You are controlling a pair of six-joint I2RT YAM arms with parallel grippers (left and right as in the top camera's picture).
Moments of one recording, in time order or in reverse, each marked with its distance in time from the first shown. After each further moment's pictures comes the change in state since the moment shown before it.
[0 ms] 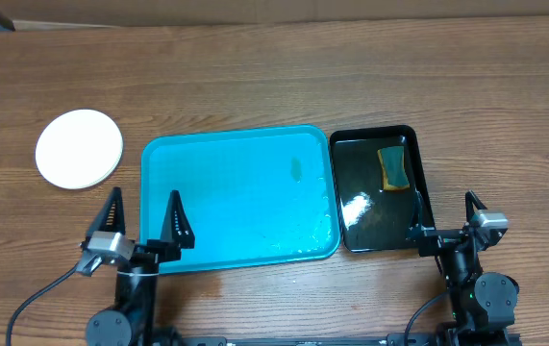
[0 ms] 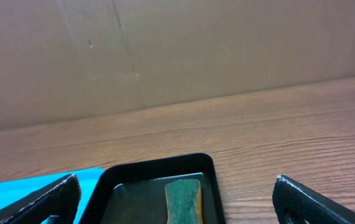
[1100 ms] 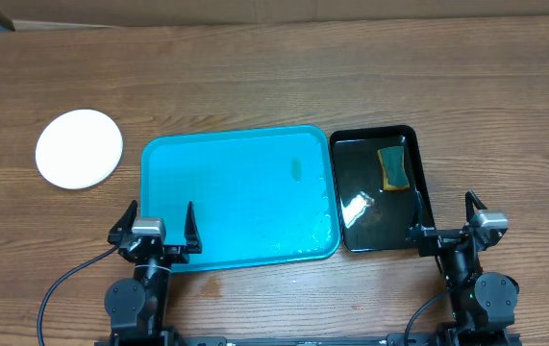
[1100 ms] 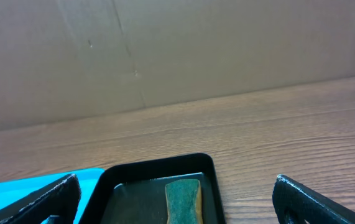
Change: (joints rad) left arm -0.021 -0.002 -0.118 -0.225 -0.053 0.326; right arm 0.000 0.000 0.000 0.000 0.000 0.000
